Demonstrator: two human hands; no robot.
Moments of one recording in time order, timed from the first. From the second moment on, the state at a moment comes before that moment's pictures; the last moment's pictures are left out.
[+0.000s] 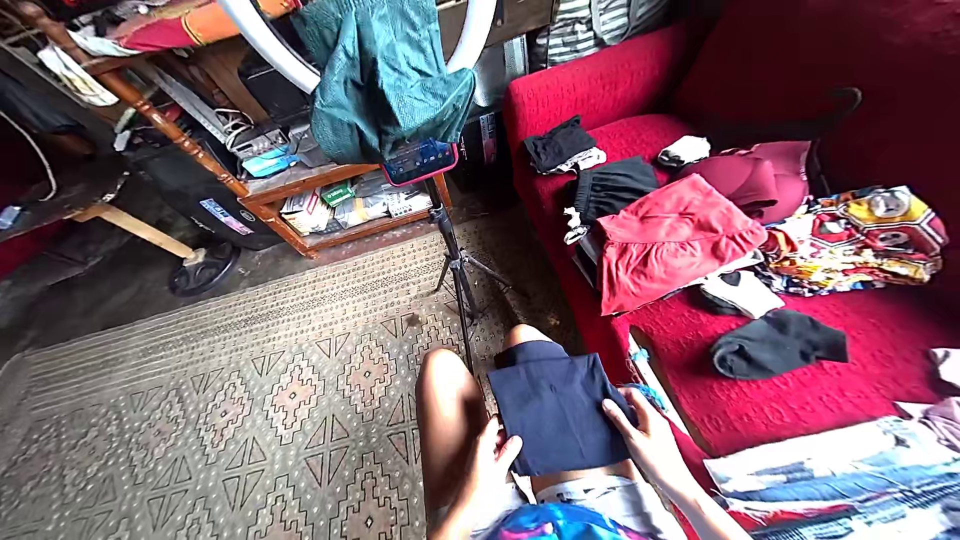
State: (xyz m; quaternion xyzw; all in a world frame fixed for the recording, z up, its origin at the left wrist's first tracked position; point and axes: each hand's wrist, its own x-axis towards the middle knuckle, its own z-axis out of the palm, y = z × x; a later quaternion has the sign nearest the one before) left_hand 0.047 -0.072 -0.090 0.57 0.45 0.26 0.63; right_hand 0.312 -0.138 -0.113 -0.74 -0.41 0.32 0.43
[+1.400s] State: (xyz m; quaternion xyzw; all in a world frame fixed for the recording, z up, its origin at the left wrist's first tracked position) left_hand 0.051 -0.060 -0.105 0.69 0.50 0.30 0.43; right_hand 0.326 -0.121 -0.063 -0.83 -0.47 0.22 0.18
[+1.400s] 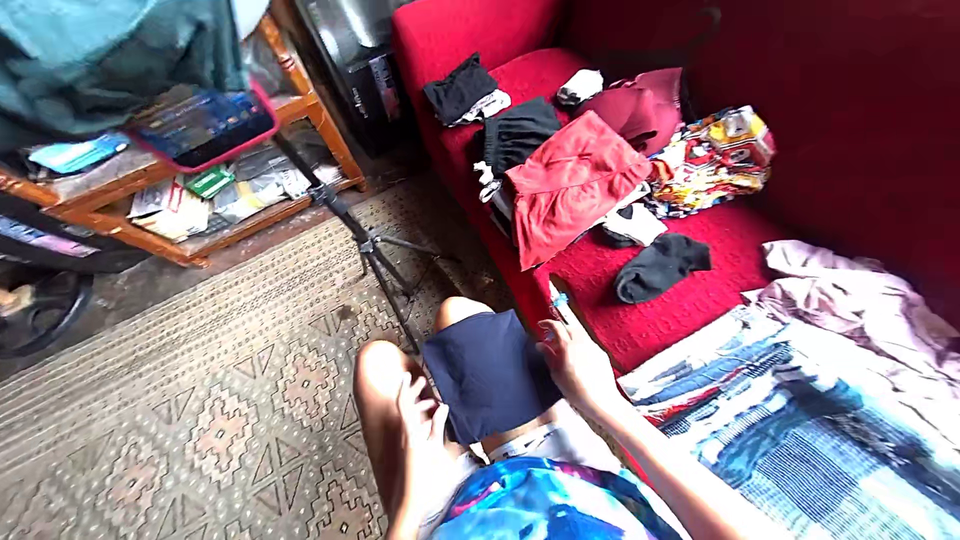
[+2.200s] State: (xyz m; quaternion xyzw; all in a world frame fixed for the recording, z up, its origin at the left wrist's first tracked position) left_hand 0.093 -0.051 -0.099 0.45 0.53 0.33 0.65; right_hand 0.319 -0.059 -0.112 -0.74 -0.35 0.53 0.20
